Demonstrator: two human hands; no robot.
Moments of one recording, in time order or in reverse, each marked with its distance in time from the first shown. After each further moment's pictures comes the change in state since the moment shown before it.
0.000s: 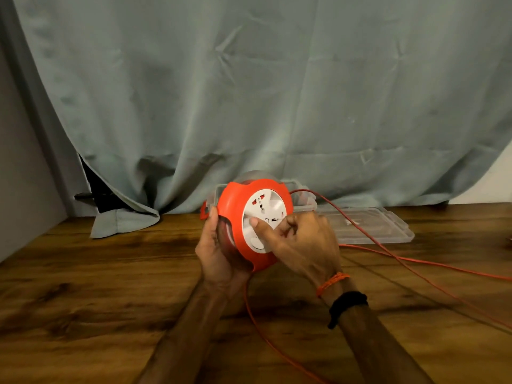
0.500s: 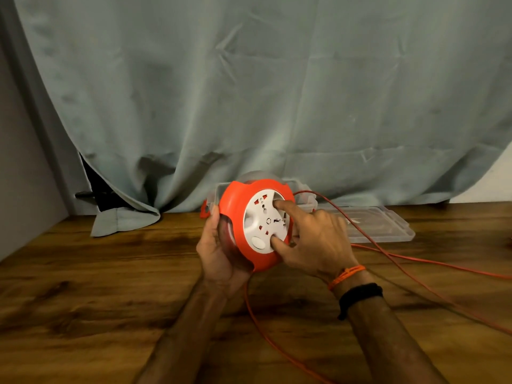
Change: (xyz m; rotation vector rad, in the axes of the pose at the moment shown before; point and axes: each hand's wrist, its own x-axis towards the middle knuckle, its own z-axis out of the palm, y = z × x) left_hand 0.001 -0.003 -0.004 -0.074 -0.064 -0.024; right_hand 0.004 0.023 -0.010 -0.360 -0.070 -0.420
